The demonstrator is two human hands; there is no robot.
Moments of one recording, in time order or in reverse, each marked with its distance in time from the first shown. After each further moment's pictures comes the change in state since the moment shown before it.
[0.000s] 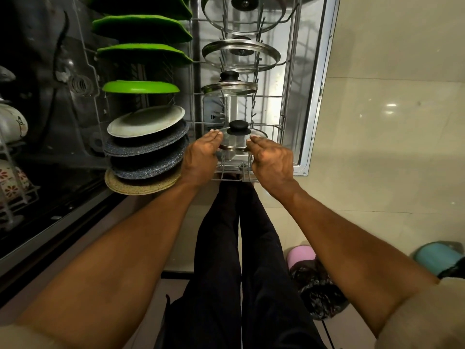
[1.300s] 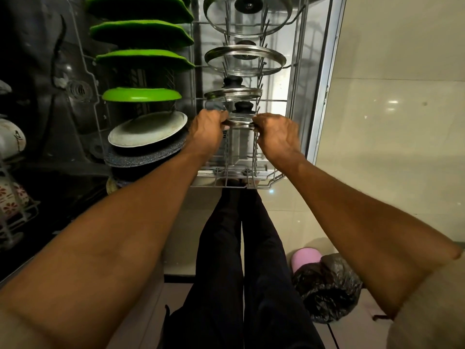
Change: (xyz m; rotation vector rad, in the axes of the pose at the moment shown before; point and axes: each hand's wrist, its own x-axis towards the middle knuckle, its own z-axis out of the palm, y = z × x) left_hand 0.087 0.010 -0.027 0.101 -0.220 -0.187; right_hand 0.079 0.014 -0.005 -0.124 -0.384 0.276
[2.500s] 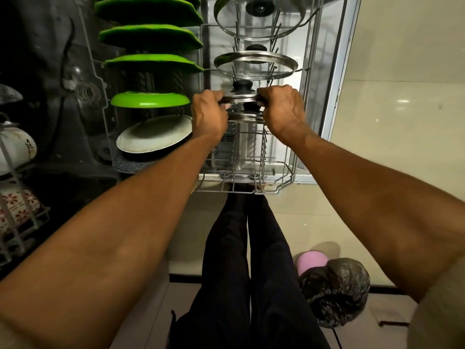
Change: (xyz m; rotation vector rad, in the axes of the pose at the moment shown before) left_hand 0.033 0.006 -0.023 -0.323 0.285 -0.244; right_hand 0.066 -0.009 -0.023 0.103 -0.001 0.086
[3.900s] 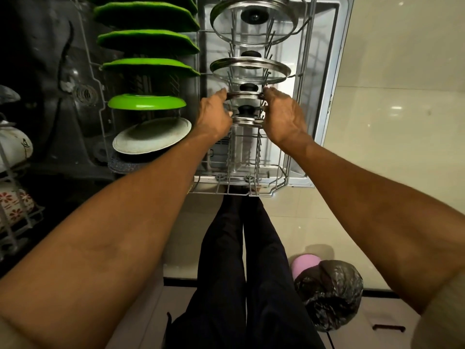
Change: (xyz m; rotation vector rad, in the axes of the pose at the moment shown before) left_hand 0.000 0.018 0.000 0.074 -0.275 0.015; right_hand -0.013 0.012 -0.006 0.004 -0.041 -0.029
